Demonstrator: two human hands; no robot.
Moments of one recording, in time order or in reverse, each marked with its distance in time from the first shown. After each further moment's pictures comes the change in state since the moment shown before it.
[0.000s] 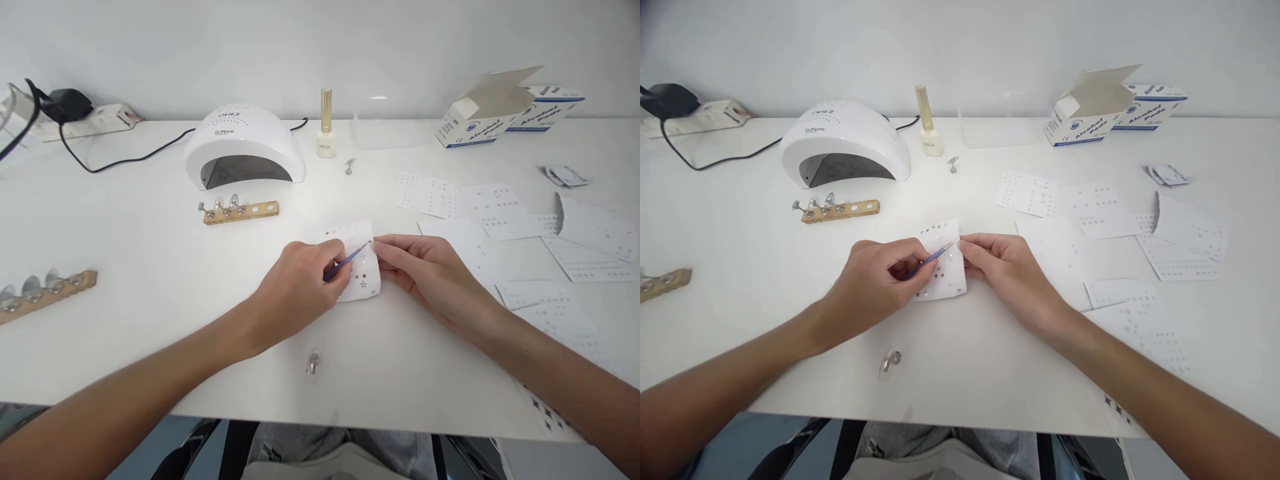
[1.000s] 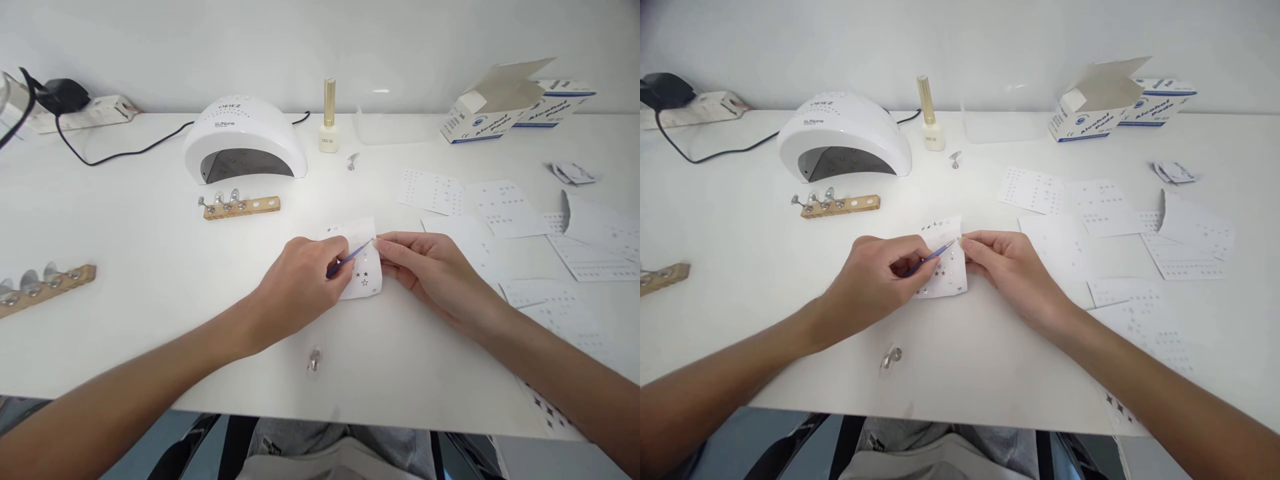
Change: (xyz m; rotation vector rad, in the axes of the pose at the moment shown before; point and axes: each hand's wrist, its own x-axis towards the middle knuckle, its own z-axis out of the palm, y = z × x) left_hand 0.003 0.002 0.000 0.019 -0.004 0.018; right_hand 0.002 -0.001 0.000 -0.007 -0.005 0.004
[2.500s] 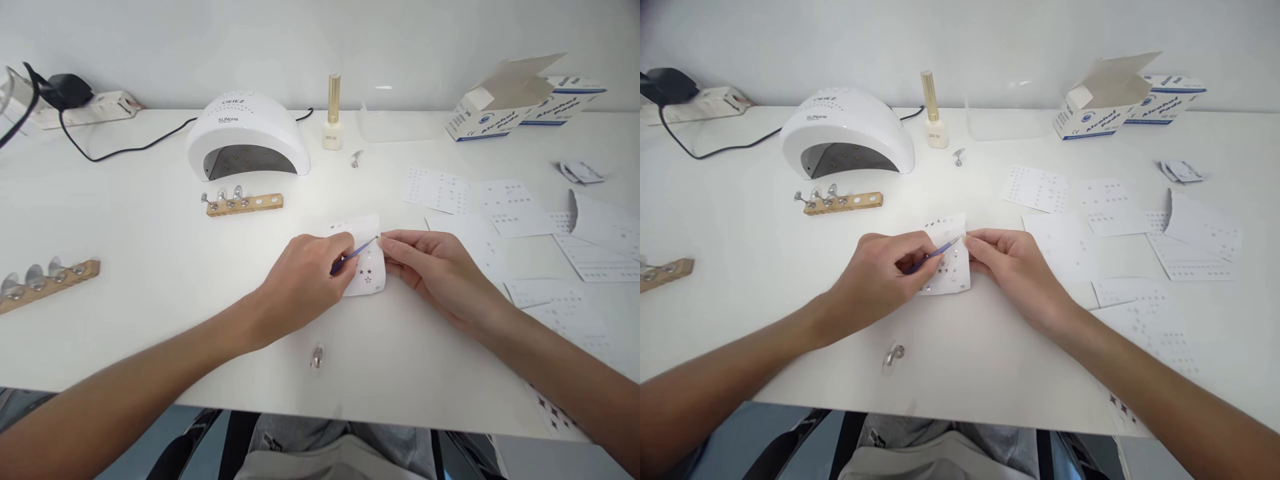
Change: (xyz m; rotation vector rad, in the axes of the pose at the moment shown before) left_hand -0.002 -0.002 0.001 0.022 0.001 0.009; right_hand -0.001 0.004 -0.002 0.002 0.002 -0.018
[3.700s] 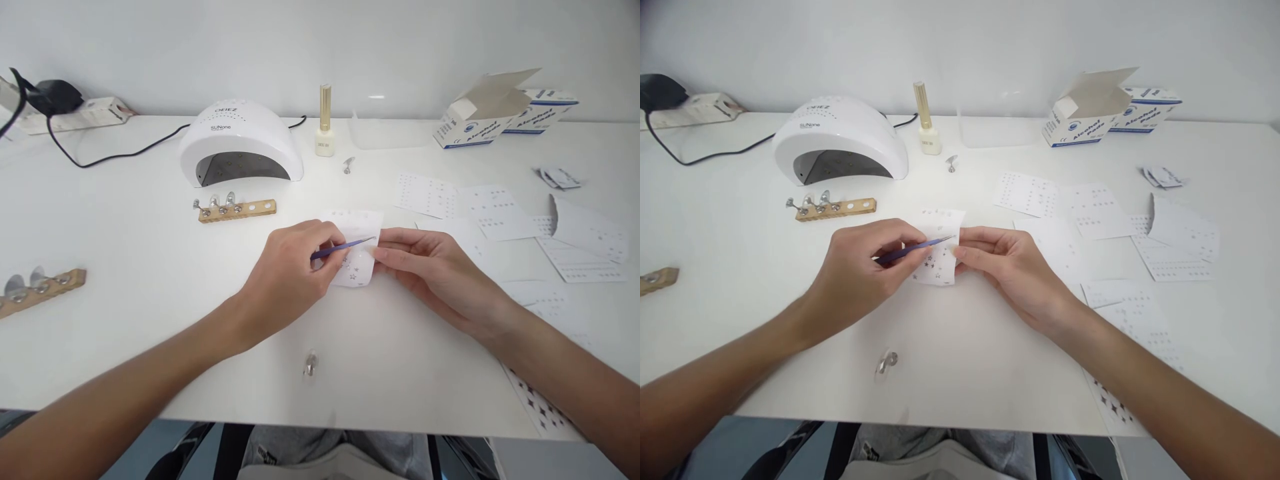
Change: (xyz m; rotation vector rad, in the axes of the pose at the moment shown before) left_hand 0.006 0.003 -0.012 -0.031 0.121 0.018; right_hand -0.002 -0.013 -0.001 0.001 0.014 0.015
